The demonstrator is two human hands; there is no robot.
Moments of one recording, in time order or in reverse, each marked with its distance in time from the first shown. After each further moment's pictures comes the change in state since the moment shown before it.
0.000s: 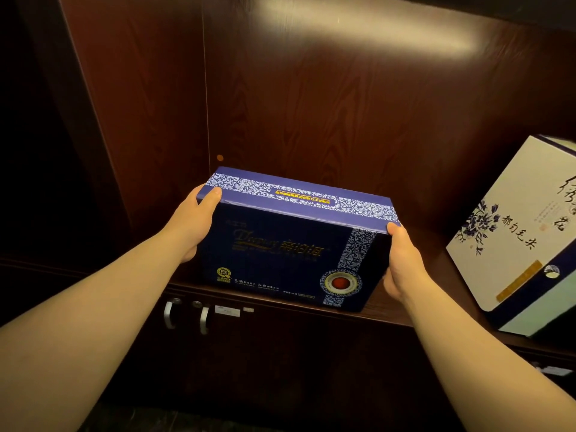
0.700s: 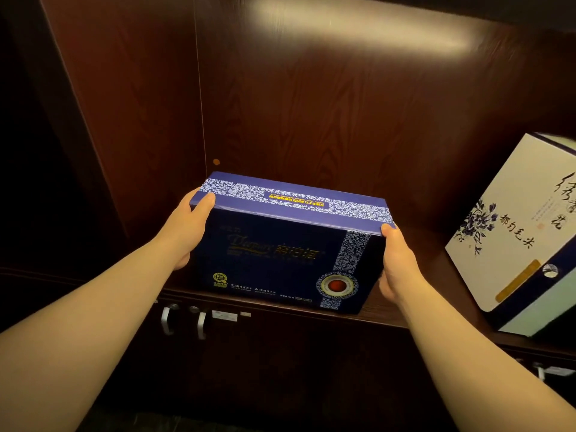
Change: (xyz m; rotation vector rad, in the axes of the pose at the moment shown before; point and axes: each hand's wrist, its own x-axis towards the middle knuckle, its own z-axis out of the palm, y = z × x) left_hand -0.007 0.003 0.000 0.027 0.012 0.009; right_hand 0.007 0.002 -0.002 -0.001 -0.048 -0.058
